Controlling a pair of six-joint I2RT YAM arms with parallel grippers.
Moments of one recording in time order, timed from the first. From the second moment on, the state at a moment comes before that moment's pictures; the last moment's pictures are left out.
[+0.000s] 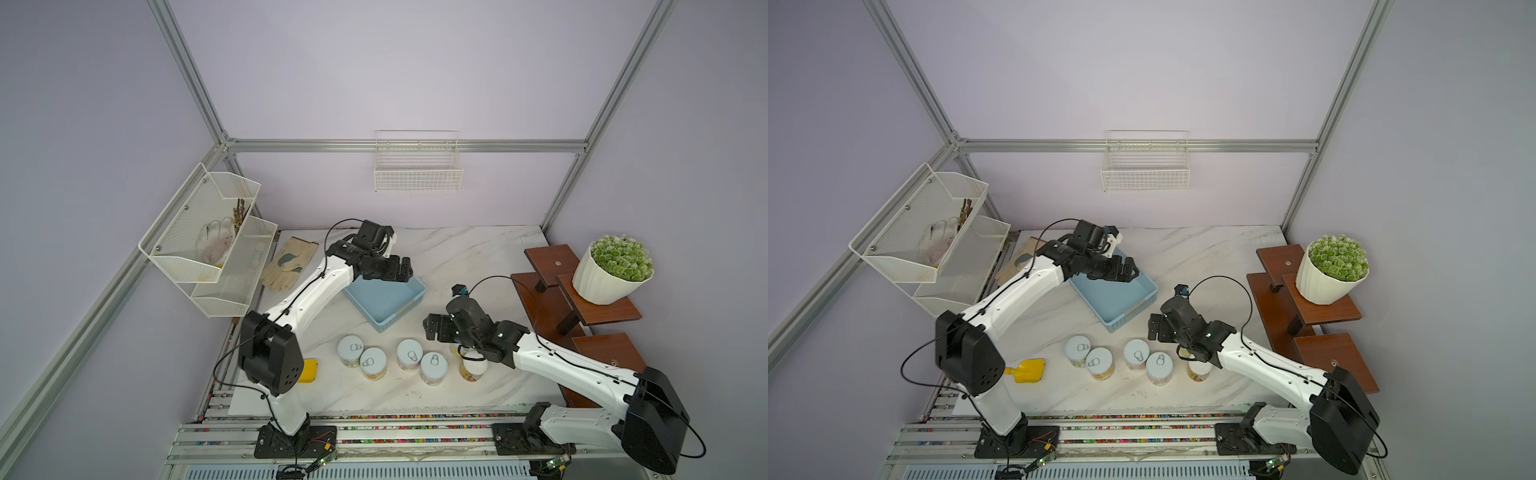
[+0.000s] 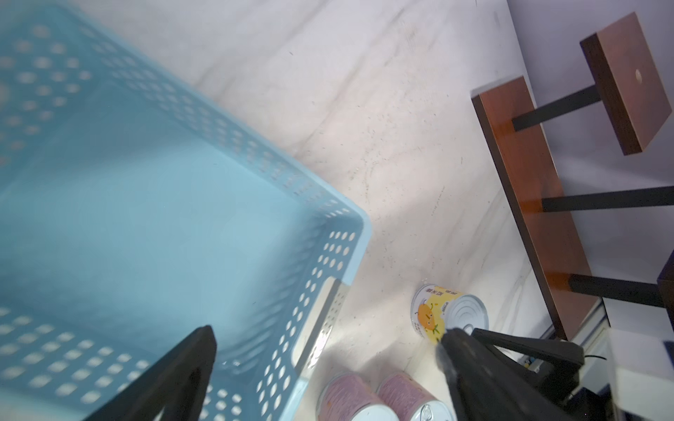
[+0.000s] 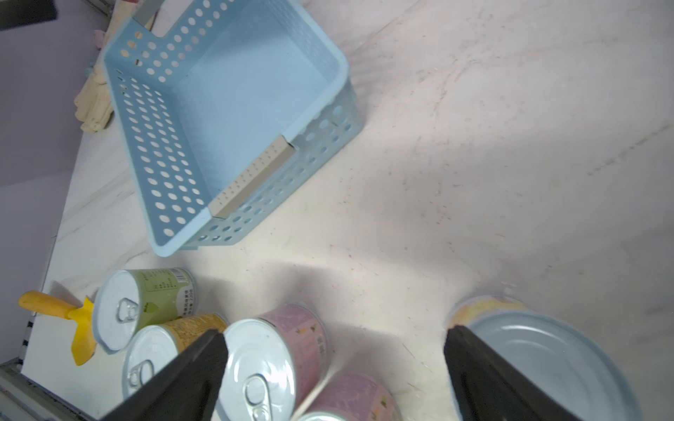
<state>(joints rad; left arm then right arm) -0.45 1.68 1.60 -0.79 0.21 -0.34 0.79 1.29 0.86 -0.37 0.17 0.76</state>
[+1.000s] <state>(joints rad) -0.26 1.30 1.23 -0.77 0.12 -0.39 0.82 2.02 1.56 -0.63 0.24 0.85</state>
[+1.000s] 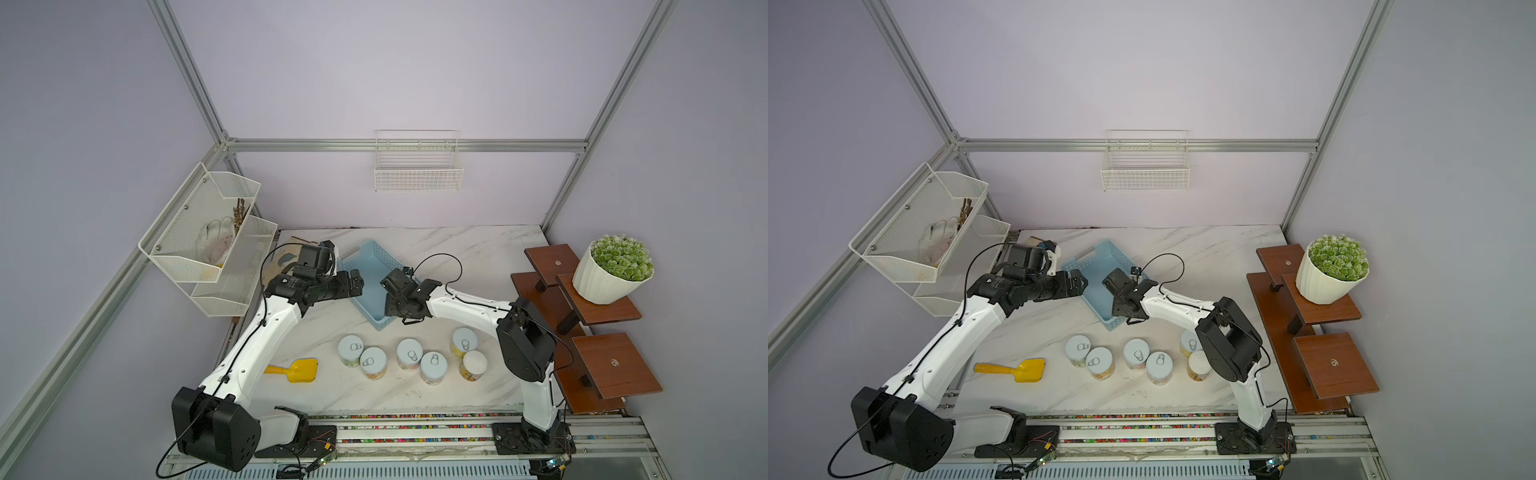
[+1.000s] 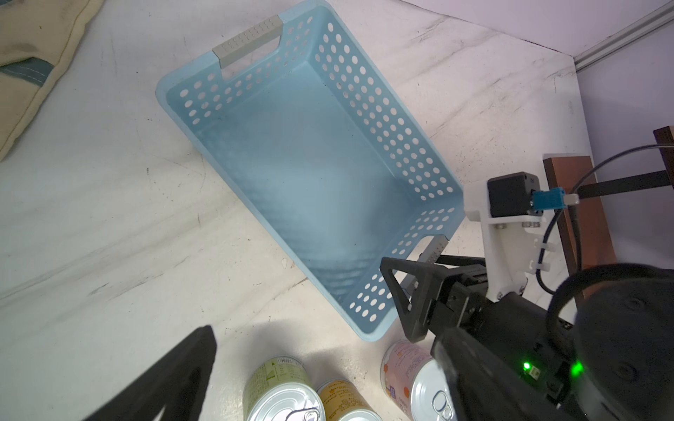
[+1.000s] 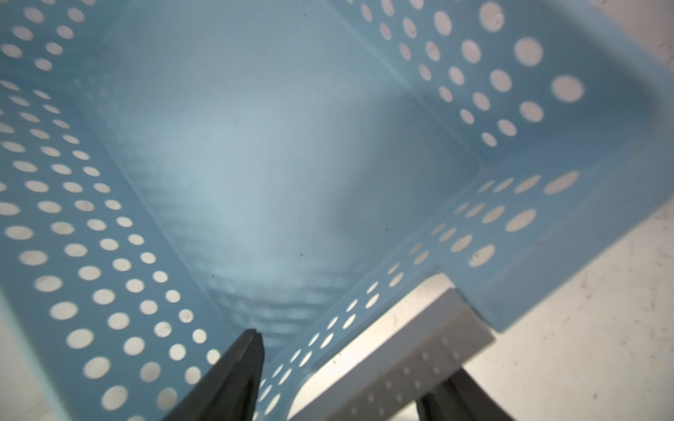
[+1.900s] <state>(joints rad) -0.24 1.52 1.21 -0.79 0.04 -0.44 0.54 1.86 1.37 -0.72 0.25 0.65</state>
